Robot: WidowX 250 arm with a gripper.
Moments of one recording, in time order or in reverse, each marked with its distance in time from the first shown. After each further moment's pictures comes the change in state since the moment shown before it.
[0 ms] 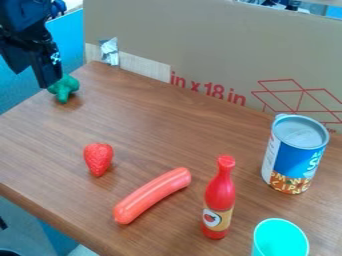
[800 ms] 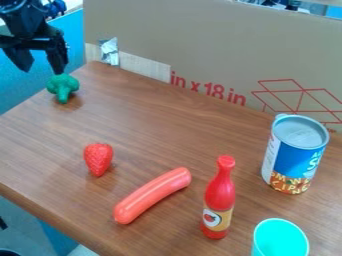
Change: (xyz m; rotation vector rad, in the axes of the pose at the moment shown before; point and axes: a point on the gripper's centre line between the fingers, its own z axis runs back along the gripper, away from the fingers) arm 0.038 0.077 -0.050 0.046 -0.139 0.474
